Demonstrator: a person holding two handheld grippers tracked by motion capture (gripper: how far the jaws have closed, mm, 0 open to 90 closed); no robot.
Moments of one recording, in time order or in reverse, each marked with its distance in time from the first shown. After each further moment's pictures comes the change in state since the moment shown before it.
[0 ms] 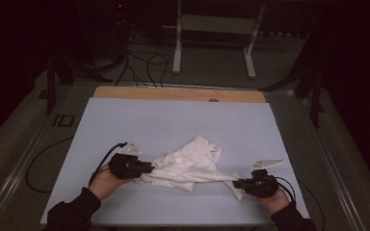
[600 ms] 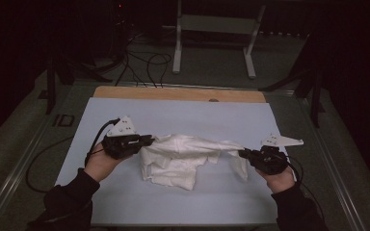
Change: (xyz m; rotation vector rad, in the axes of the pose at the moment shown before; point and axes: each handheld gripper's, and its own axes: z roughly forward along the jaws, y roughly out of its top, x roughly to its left) left arm -0.004 0.058 -0.050 -0.206 0.124 0.144; right arm 0.001 0.064 -0.045 -0.265 -0.143 -0.051
